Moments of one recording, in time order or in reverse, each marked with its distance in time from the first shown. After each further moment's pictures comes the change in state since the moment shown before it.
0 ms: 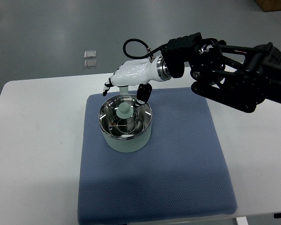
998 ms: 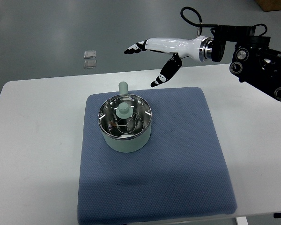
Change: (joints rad) left arm 0.000 0.000 0.000 0.000 0.000 0.000 0.000; right arm -0.125 -0.159 0.180 -0.035 0.315 -0.056 0.000
